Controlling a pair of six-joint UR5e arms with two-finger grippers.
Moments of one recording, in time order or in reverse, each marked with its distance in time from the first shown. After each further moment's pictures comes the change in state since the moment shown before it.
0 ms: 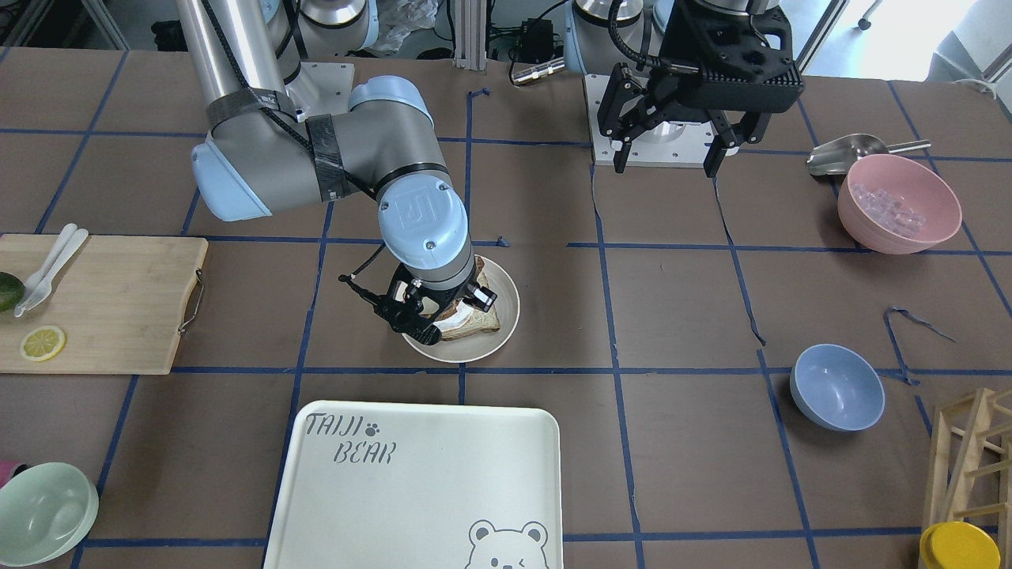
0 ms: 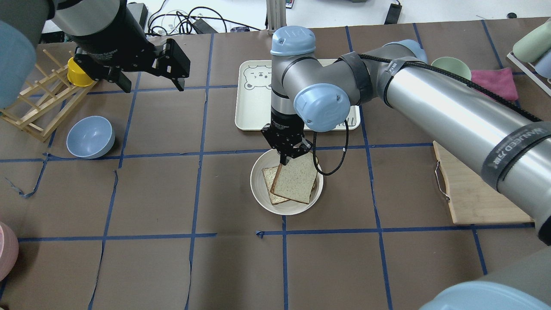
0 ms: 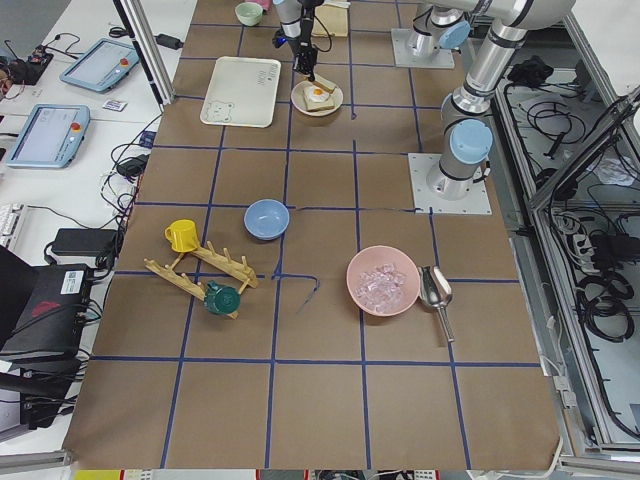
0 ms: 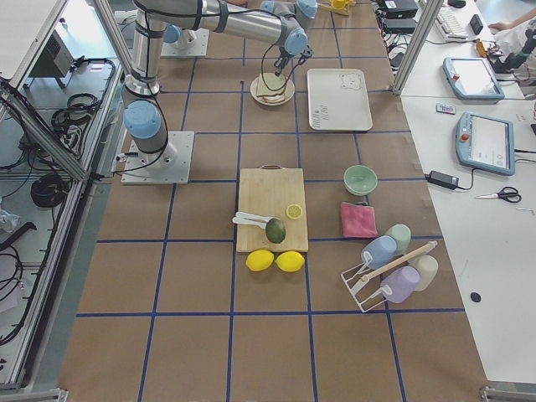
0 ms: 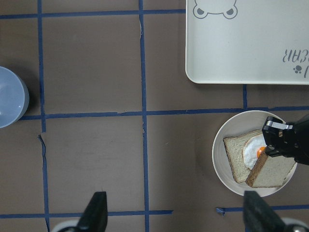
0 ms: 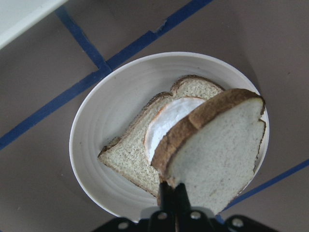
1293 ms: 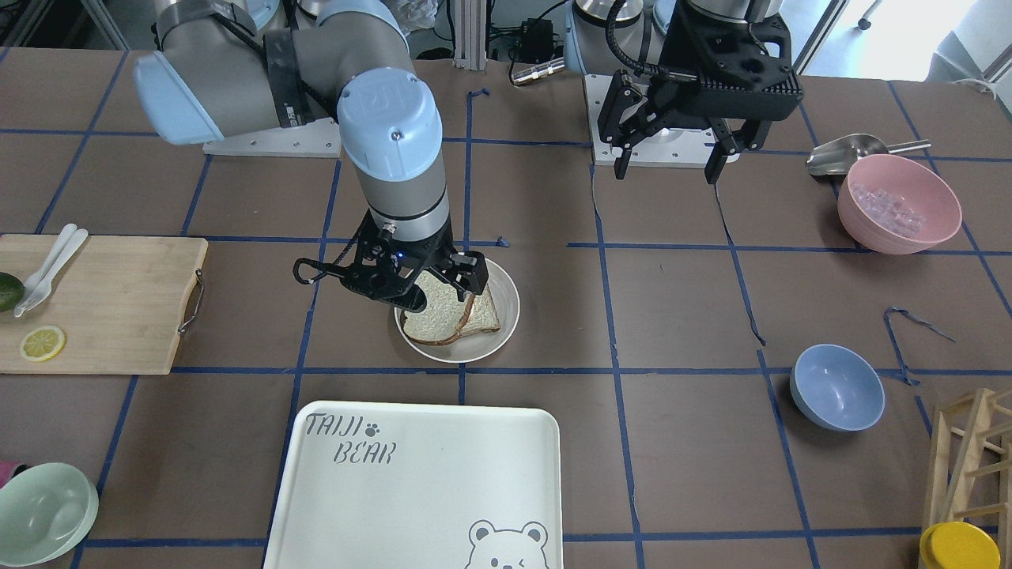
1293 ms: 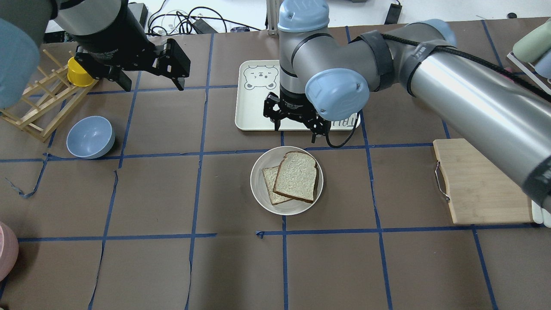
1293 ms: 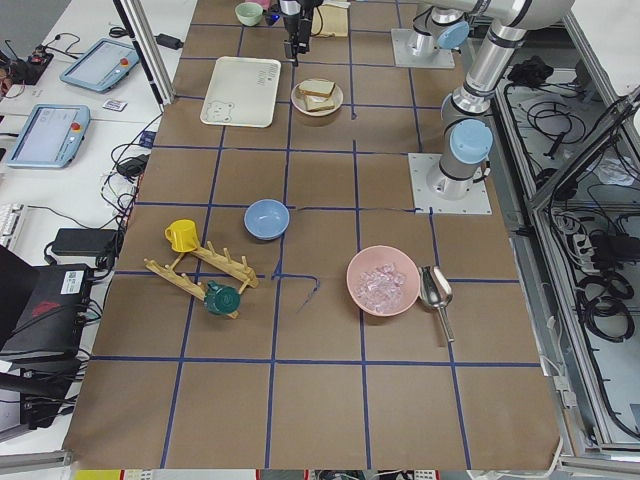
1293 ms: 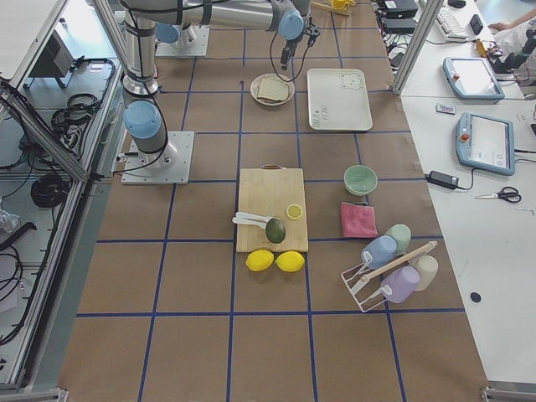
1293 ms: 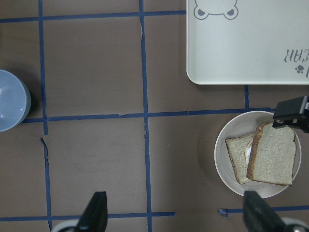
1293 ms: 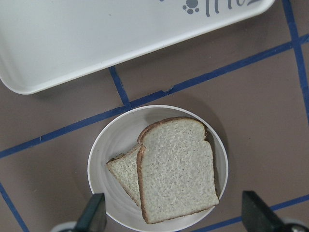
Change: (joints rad) left arm -0.001 -0.012 0.001 0.018 0.006 0.010; right arm -0.026 -0.155 -0.017 -0.026 -0.117 -0.281
